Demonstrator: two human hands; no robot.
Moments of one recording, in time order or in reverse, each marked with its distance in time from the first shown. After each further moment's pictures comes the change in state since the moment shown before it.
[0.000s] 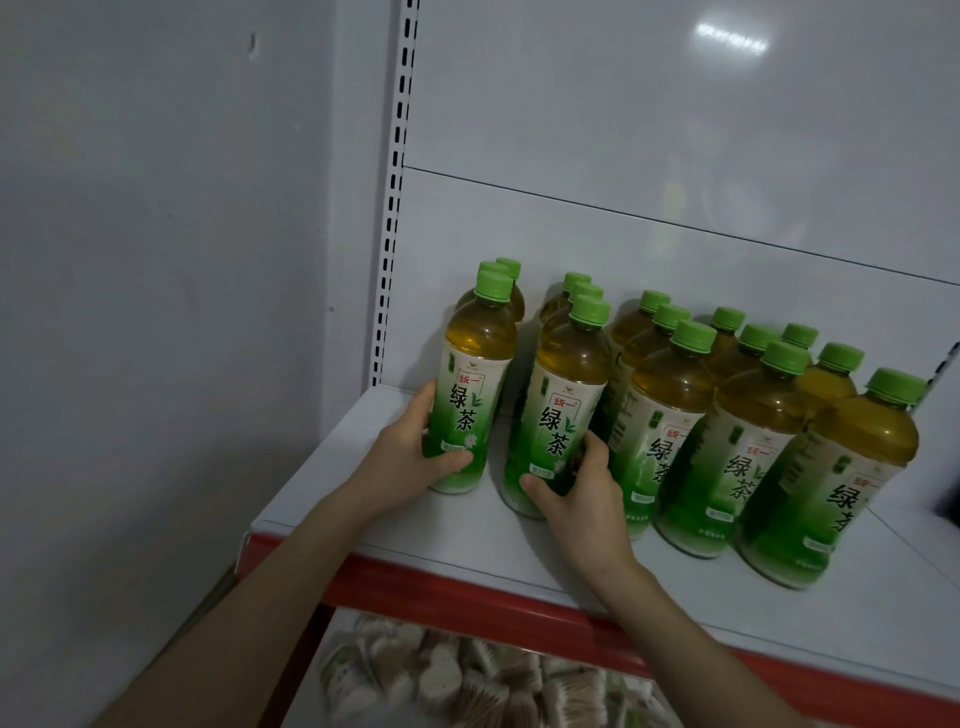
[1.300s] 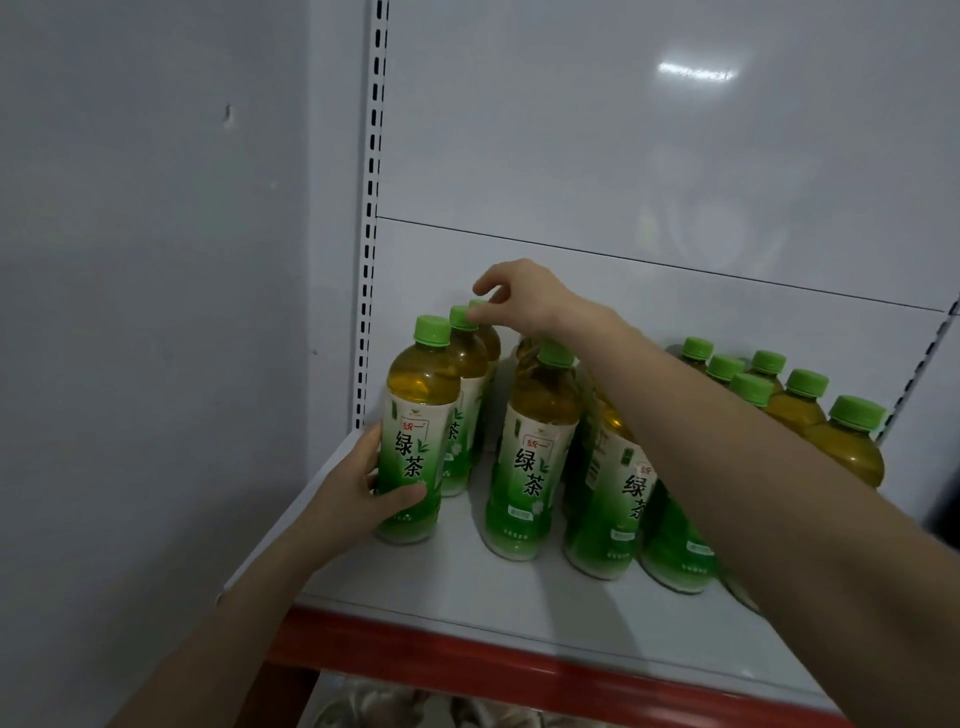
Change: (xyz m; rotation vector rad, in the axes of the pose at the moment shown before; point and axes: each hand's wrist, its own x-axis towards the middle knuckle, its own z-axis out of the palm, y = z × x) left_hand -0.004 0.003 -0.022 -0.073 0.034 -0.039; right_hand 0.152 -0.143 -0.048 -0.377 -0.285 -0.352
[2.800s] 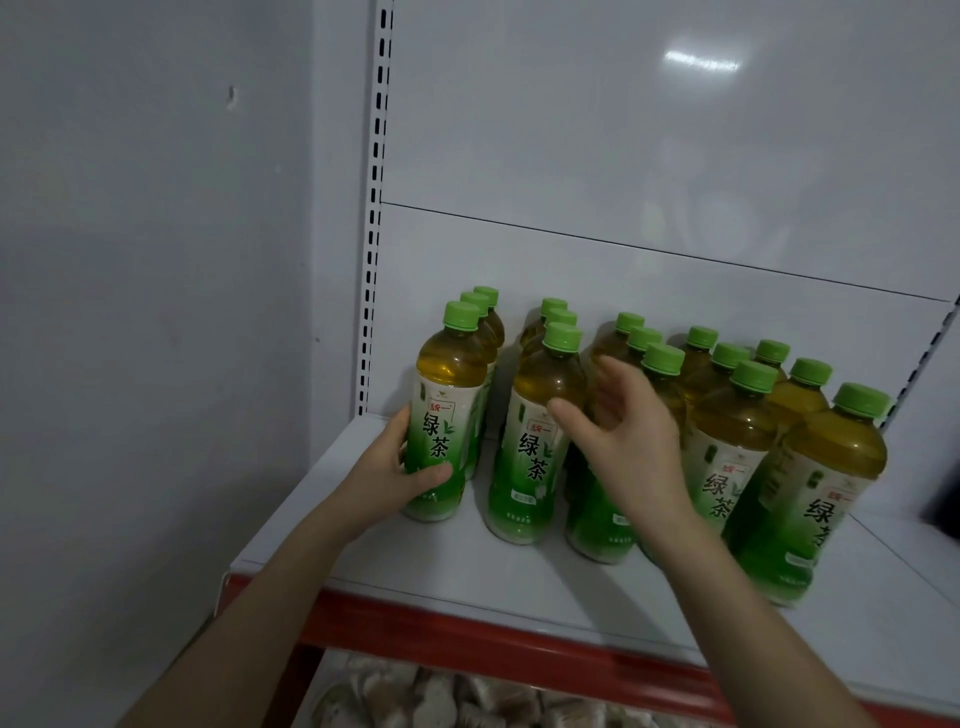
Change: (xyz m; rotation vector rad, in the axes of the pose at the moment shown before) left_hand 0.012 0.001 0.019 -0.140 -0.070 -0.032; right_hand -0.147 0.025 0.043 0.405 0.446 0.143
